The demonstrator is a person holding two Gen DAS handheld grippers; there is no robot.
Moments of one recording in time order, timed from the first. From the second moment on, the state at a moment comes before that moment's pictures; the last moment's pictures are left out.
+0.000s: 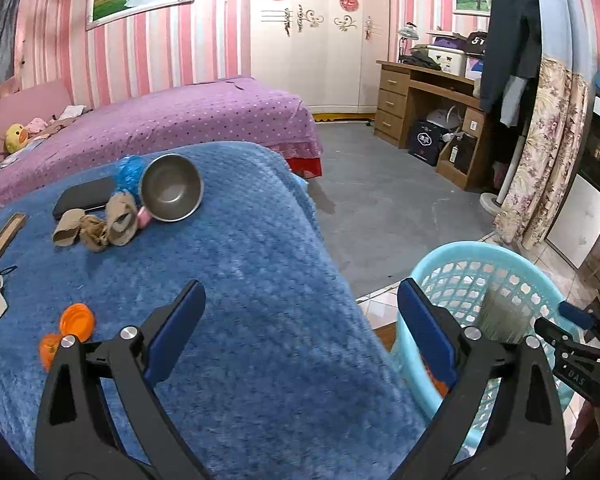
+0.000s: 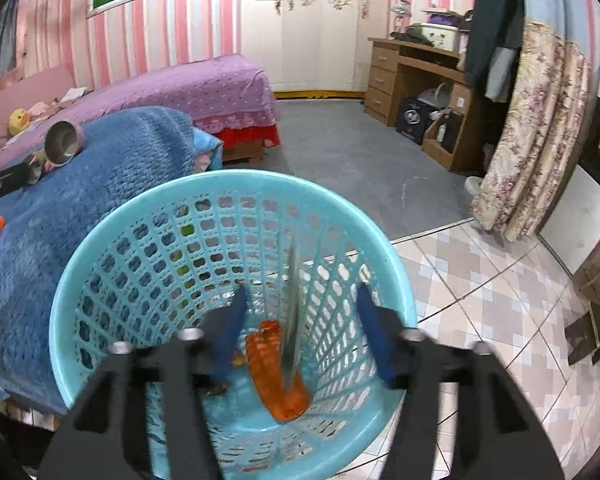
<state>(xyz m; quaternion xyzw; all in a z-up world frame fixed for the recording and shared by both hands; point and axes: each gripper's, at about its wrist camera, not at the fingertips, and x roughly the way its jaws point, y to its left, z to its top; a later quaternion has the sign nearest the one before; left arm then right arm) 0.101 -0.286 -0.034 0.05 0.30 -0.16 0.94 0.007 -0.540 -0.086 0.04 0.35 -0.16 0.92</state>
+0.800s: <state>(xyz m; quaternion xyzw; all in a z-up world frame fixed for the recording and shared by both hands) 0.127 -0.087 -0.001 0.04 0.31 -0.07 0.95 0.073 -0.385 -0.013 0.05 0.26 -0.09 0.96</state>
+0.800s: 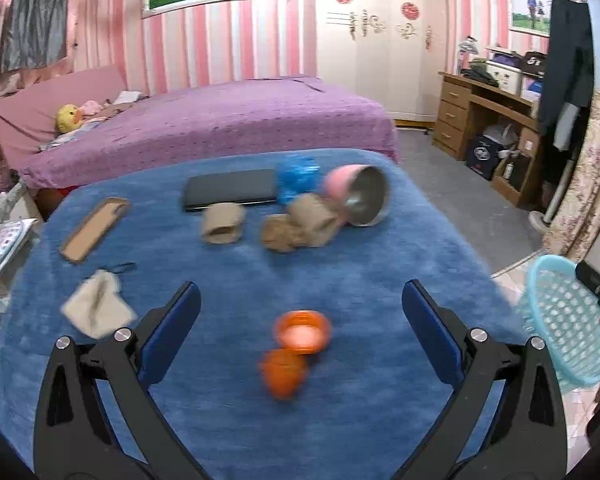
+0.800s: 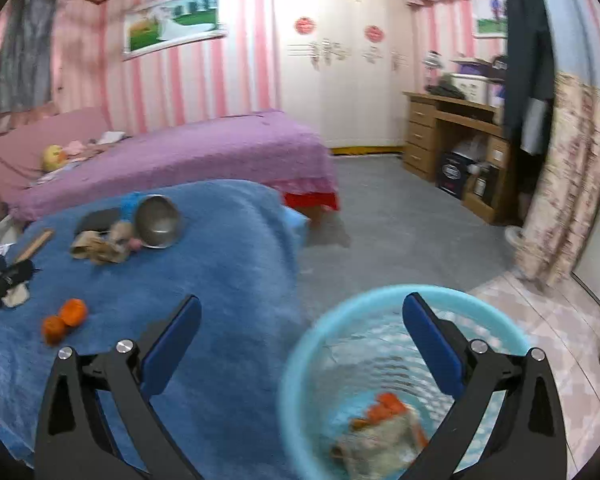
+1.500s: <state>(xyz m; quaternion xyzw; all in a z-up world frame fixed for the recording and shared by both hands) 0.166 0.083 -0.051 0.00 0.36 0.03 0.93 0.157 -0.203 -0.049 0.00 0.31 0.06 0.95</state>
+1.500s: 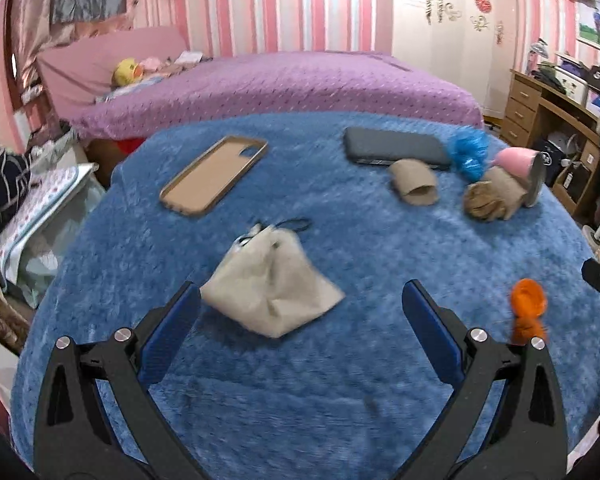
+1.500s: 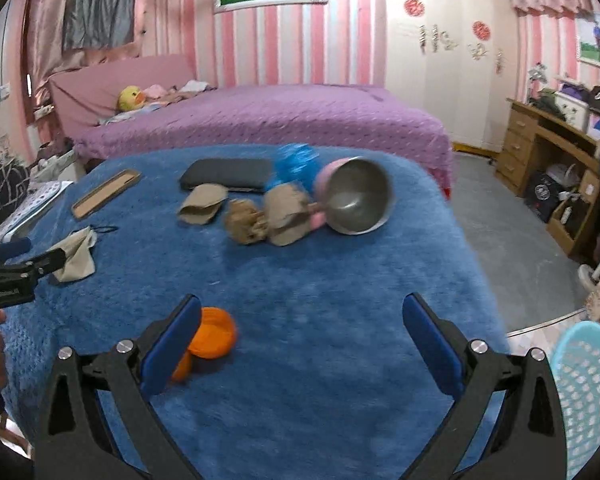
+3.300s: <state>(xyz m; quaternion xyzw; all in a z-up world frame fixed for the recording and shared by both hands) 0.148 0.034 -0.024 0.01 0.33 -0.01 0.94 0.159 -0.243 -0.055 -0.01 0.32 0.08 0.94</state>
